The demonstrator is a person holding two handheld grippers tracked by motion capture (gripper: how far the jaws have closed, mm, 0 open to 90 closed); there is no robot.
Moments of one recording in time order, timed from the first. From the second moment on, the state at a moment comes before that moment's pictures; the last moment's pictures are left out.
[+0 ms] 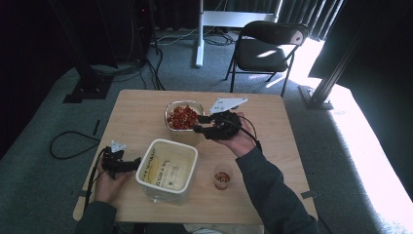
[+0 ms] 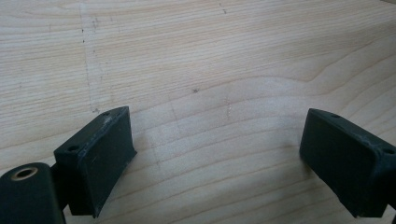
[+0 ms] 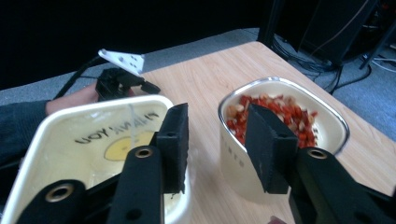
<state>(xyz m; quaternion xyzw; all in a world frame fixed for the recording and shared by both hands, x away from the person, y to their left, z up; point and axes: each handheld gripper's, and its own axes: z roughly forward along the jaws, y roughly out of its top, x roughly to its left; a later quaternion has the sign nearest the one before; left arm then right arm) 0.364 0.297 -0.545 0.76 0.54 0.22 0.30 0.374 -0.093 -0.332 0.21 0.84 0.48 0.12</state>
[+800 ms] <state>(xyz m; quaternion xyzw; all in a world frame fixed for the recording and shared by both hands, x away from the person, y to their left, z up) 0.364 0.297 -0.545 0.76 0.54 0.22 0.30 0.343 -0.170 -0.418 0.28 0.83 0.47 0.14</state>
